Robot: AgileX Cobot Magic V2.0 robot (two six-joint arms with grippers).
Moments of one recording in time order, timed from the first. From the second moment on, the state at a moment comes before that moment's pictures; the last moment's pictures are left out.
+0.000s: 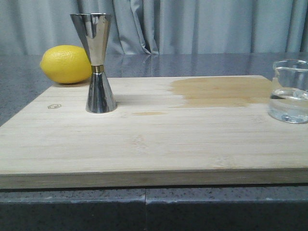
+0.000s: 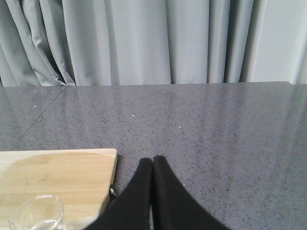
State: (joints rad) left arm -0.15 0.25 -0.41 -0.25 0.24 0.06; right arm -0.03 0.27 -0.47 0.01 0.37 0.01
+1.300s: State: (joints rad) left arm -0.29 0.98 -0.79 -0.30 0.10 0.30; right arm -0.03 0.92 -0.89 -0.07 0.37 0.01
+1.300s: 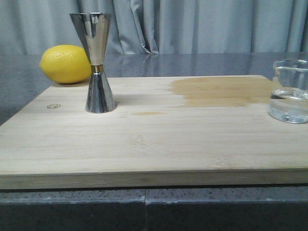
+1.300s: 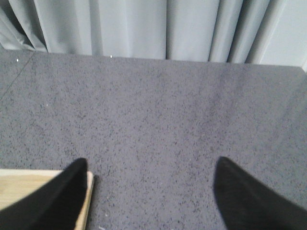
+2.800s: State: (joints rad) left arm -0.66 0.88 -0.32 -0.21 -0.16 0.06; right arm -0.03 0.95 -0.89 -0.18 0.36 0.01
